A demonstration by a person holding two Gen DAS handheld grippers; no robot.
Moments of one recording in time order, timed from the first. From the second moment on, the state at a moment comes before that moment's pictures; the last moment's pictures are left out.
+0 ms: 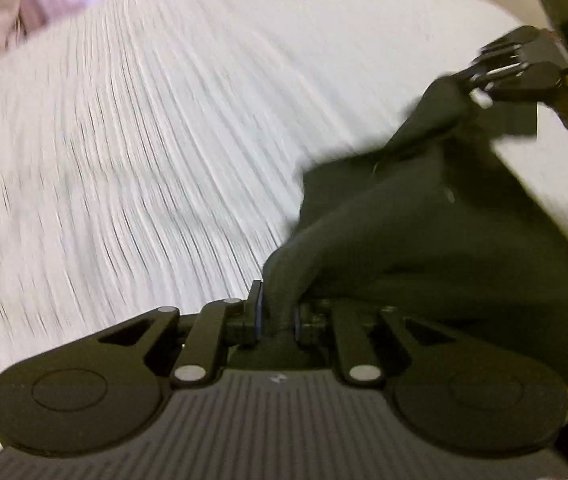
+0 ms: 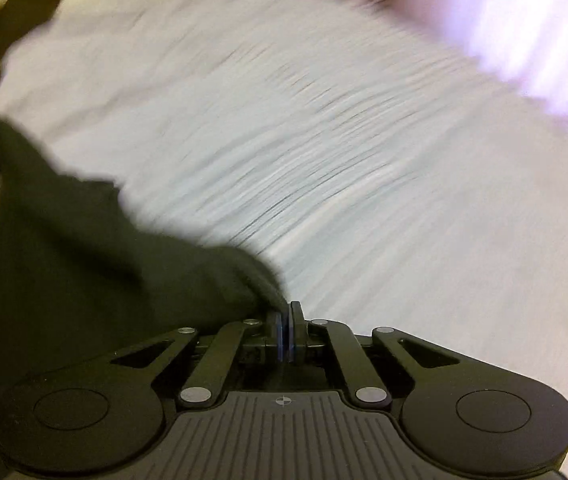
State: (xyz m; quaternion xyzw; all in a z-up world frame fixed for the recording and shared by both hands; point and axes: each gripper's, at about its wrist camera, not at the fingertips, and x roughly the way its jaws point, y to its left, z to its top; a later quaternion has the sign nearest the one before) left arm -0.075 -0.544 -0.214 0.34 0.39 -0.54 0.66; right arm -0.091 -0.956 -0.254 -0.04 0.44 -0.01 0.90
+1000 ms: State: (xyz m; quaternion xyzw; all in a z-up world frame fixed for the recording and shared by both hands) left arm -0.190 -0.426 -0.362 0.21 0.60 -0.49 0.60; right arm -0.331 -0.886 -0.305 0.39 0.50 -0.18 0.75
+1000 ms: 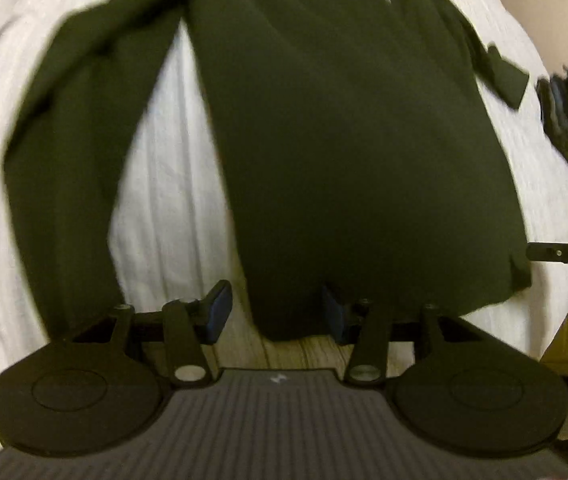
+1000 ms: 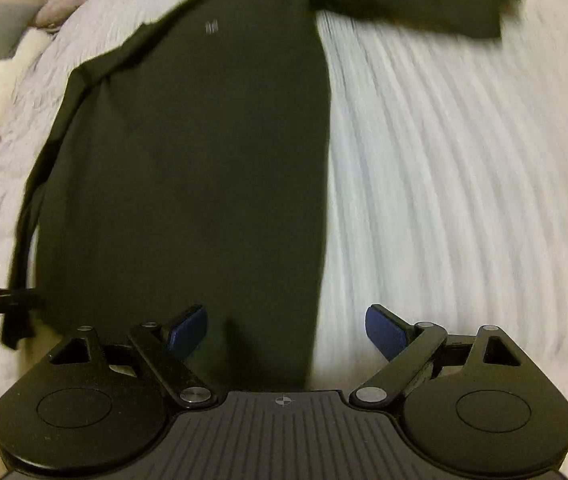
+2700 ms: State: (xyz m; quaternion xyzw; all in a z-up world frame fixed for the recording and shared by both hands) left arm -0.063 -0.306 -0.229 0.23 0.52 -0.43 0.70; right arm -0.257 -0.816 -0.206 0.25 0.56 -0.18 0.77
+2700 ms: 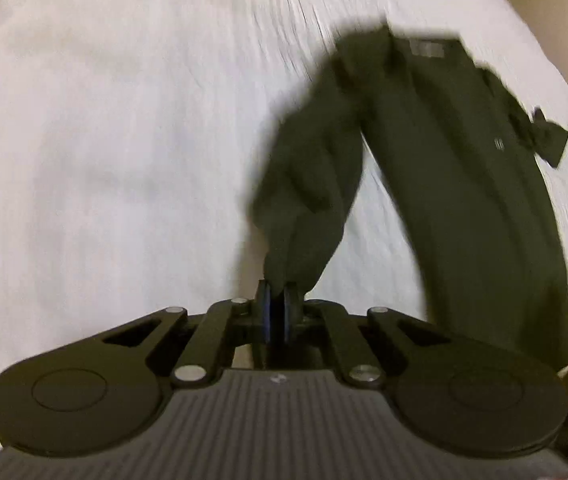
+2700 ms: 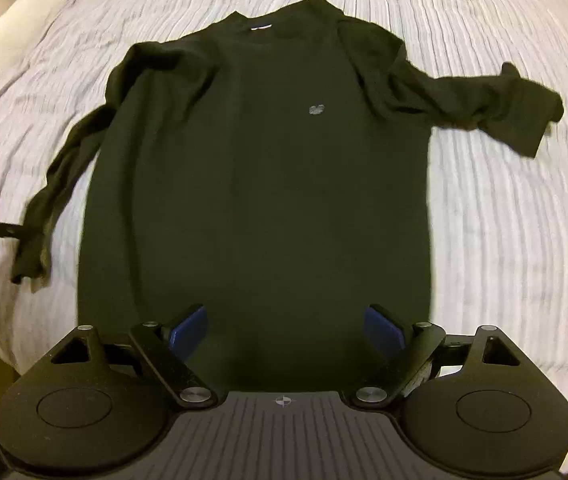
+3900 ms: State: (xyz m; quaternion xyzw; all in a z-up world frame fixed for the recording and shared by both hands) left arm 0.093 -0.211 -0.260 0.35 0.49 -0.36 0.71; right arm -0.160 -0.731 -0.190 0.26 0.56 -0.19 0.76
